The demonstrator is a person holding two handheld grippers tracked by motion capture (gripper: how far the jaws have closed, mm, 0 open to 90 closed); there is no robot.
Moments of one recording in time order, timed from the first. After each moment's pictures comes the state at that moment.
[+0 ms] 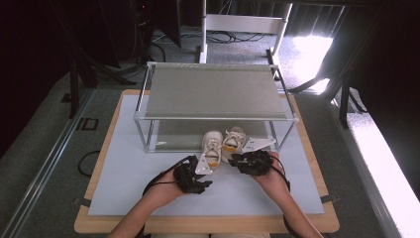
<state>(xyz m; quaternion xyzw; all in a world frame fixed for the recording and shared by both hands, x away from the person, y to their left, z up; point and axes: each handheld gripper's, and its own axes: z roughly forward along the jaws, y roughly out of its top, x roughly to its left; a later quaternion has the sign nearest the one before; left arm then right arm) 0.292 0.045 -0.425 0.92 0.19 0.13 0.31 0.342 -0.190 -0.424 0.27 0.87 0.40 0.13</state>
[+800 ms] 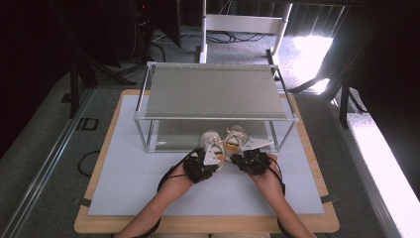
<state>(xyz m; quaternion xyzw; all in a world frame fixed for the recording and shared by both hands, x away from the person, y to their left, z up) 0.322 0.023 -0.432 0.90 0.22 0.17 0.35 0.351 -0.188 -0.443 0.34 0.85 0.38 0.14</state>
